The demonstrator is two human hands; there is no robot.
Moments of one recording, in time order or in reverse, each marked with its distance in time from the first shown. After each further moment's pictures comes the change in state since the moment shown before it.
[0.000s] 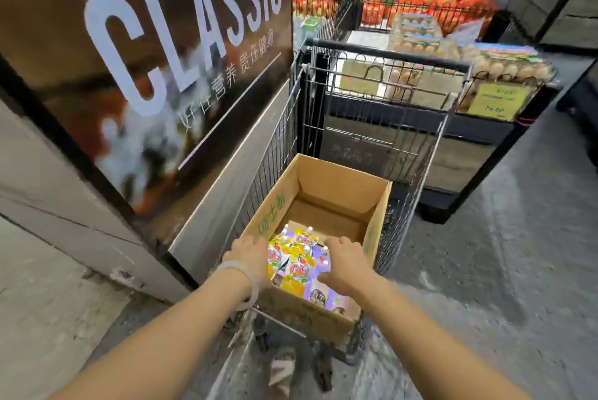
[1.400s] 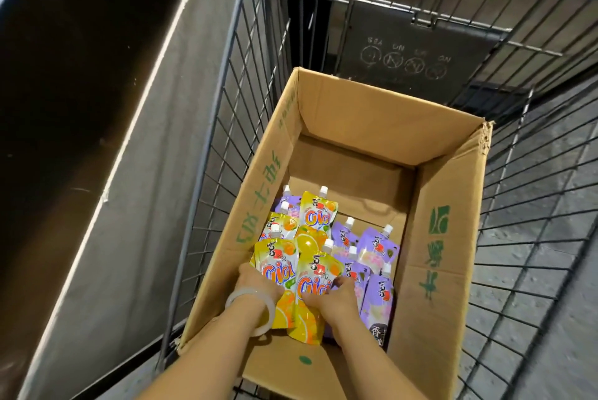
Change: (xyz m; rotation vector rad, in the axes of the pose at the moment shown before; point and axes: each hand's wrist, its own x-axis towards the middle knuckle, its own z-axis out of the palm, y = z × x) left_hand 0.251 -0.016 0.160 -0.516 -0.528 -0.594; right_hand 0.203 0.030 0.226 1.193 -0.202 0.911
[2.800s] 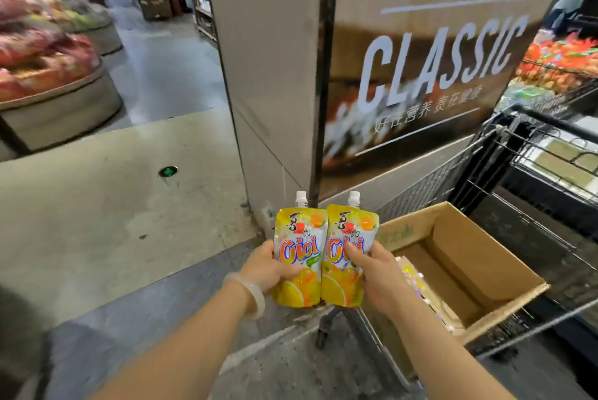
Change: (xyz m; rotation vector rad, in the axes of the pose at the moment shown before) left_hand -0.357 -0.294 0.037 -1.372 0.334 0.516; right_hand -0.377 0.045 -0.070 -0.164 -0.914 -0.747
